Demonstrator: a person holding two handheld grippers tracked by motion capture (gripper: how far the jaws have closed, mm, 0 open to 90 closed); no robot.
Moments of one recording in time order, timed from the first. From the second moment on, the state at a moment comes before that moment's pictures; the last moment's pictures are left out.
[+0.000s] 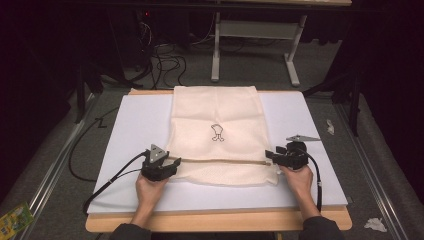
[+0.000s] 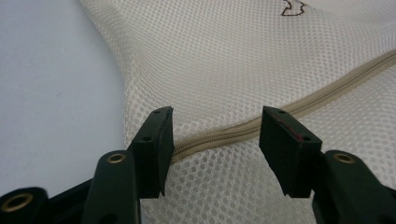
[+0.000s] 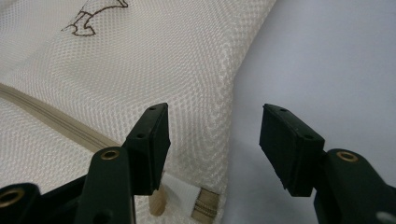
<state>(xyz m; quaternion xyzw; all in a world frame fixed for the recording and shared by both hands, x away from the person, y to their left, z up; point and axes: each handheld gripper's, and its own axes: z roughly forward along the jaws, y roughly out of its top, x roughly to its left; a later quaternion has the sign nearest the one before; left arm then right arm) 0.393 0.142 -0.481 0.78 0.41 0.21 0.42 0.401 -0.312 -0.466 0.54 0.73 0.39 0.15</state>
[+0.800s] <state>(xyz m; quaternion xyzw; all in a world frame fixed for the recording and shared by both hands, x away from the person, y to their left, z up) 0.394 0.129 -0.485 0.80 0.40 0.23 0.37 0.408 -0.289 -0.471 0.53 0.77 0.34 0.14</state>
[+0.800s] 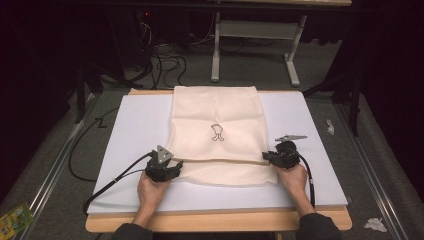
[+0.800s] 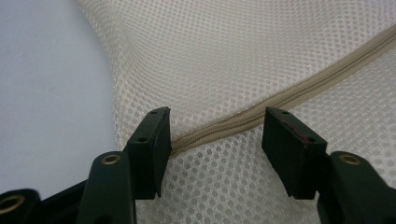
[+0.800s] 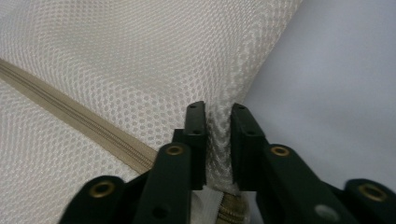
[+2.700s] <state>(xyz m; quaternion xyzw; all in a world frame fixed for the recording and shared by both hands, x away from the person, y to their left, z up) 0.394 0.045 -0.445 0.82 0.33 0.13 0.45 0.406 -0.282 -0.425 0.47 0.79 0.38 0.14</state>
